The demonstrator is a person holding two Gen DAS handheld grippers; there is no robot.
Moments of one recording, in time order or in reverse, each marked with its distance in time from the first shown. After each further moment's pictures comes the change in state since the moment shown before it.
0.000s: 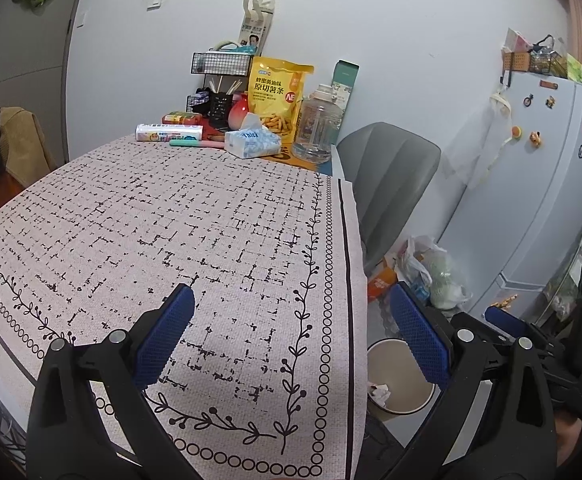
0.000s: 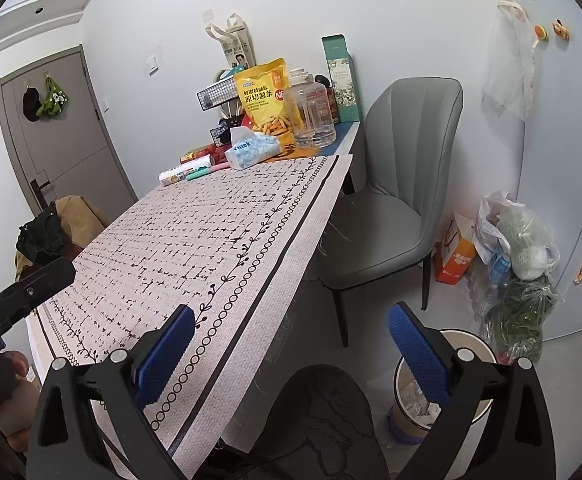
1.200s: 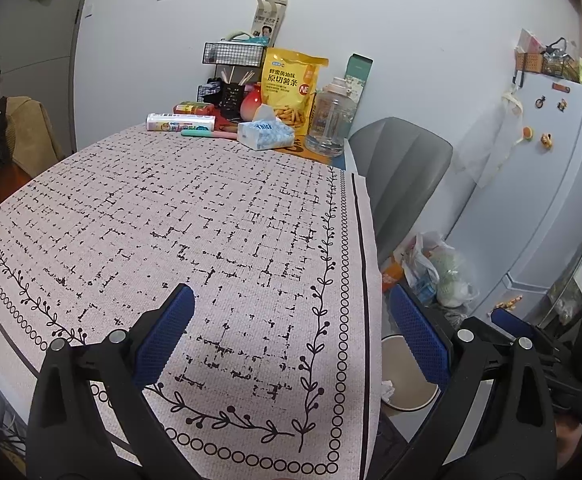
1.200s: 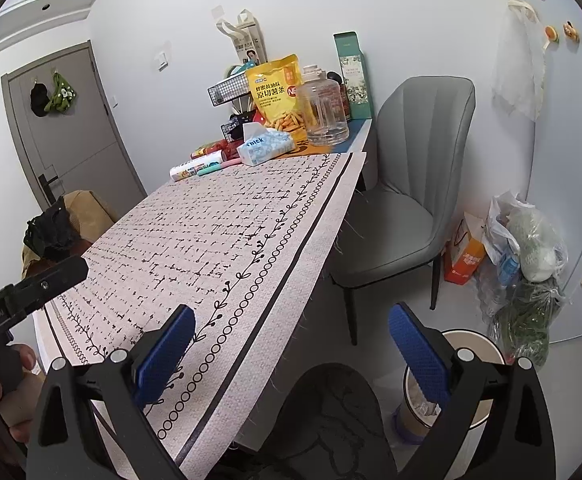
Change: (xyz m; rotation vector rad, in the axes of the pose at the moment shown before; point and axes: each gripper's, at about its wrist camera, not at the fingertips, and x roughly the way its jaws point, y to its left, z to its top) left arm 0.005 0.014 0.003 -0.030 0.036 0.020; right arm 0.004 0.008 0.000 -0.015 0.017 0.034
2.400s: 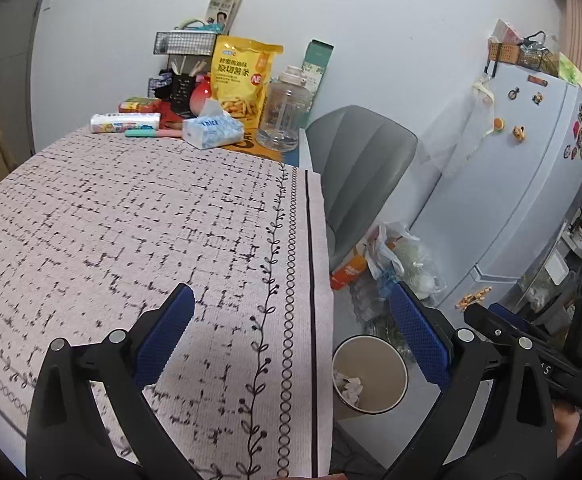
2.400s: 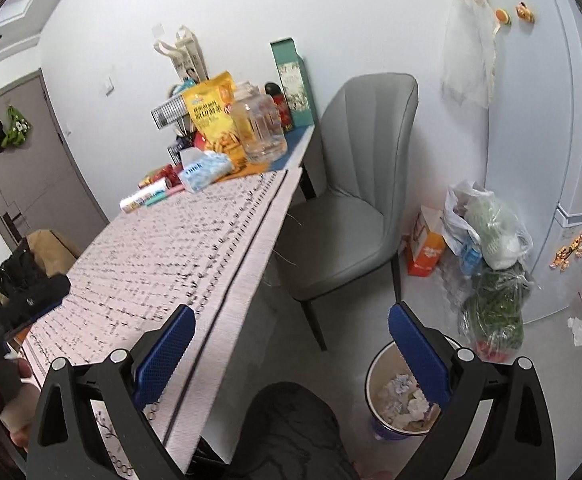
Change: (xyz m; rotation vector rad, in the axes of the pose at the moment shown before) left arm 0.038 -0.033 0.036 0.038 0.053 -0.137; right arm -0.013 -0.052 0.043 0.108 -0.019 -0.112
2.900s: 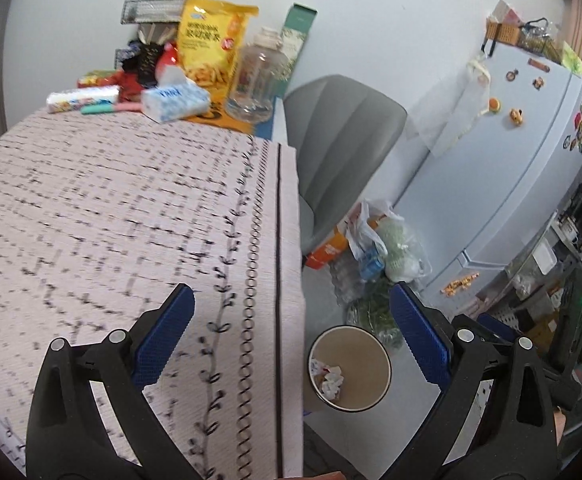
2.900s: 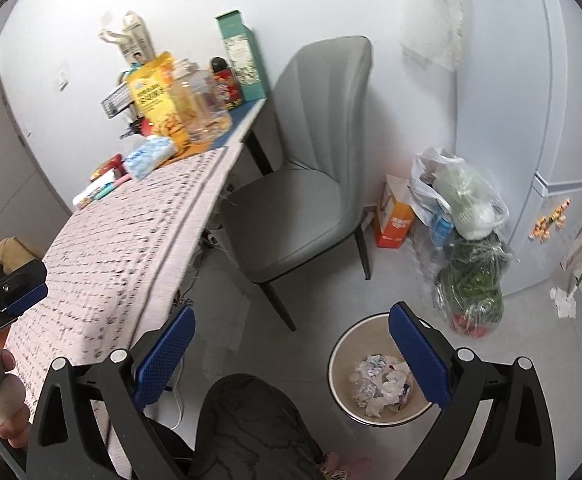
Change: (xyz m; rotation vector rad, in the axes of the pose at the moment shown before) left arm 0.073 -0.020 0.021 -0.004 0.112 -0.078; right arm 0.043 -0.063 0.012 0.071 0.103 -0.109
